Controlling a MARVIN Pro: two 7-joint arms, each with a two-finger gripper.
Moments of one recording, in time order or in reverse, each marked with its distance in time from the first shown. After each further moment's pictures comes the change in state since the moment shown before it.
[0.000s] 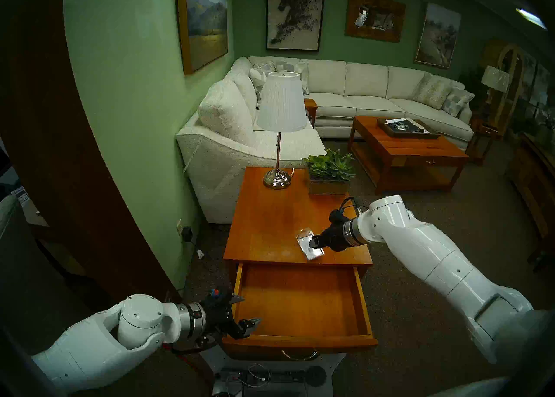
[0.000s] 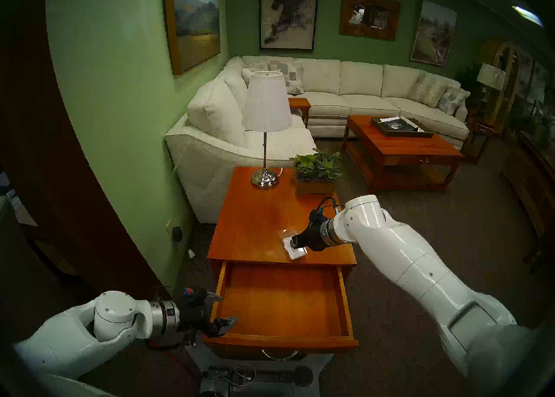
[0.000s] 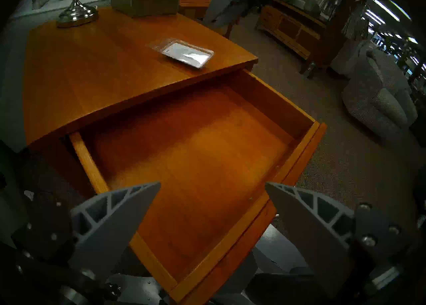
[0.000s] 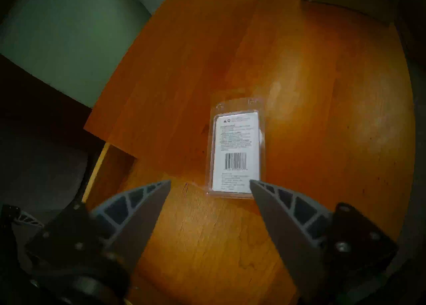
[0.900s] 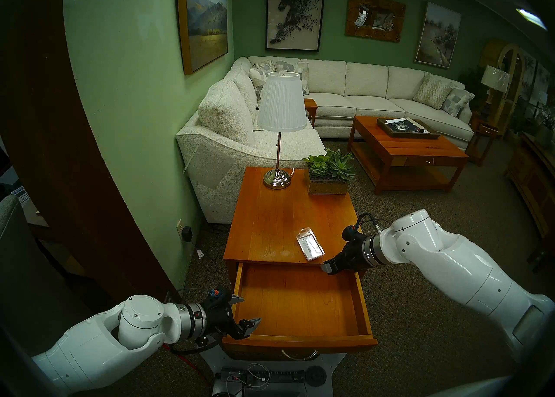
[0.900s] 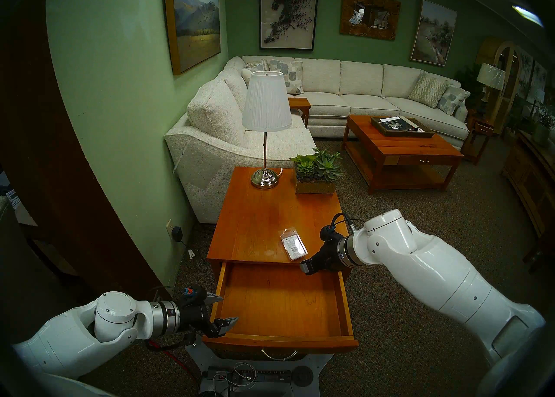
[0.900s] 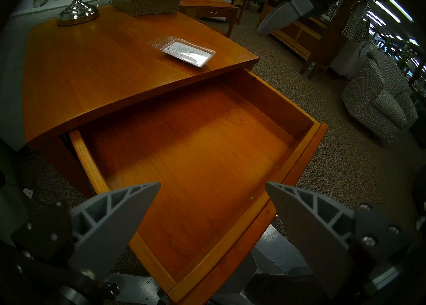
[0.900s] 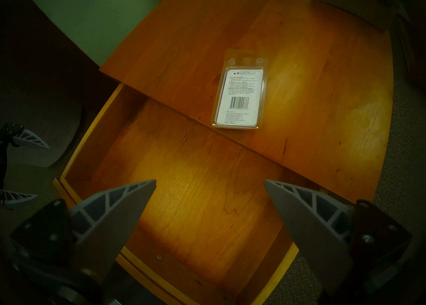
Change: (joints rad) left arm 0.000 -0.008 0.001 0.006 0.000 0.000 0.000; right arm -0.217 0.273 0.050 -0.363 0.000 -0.014 0.004
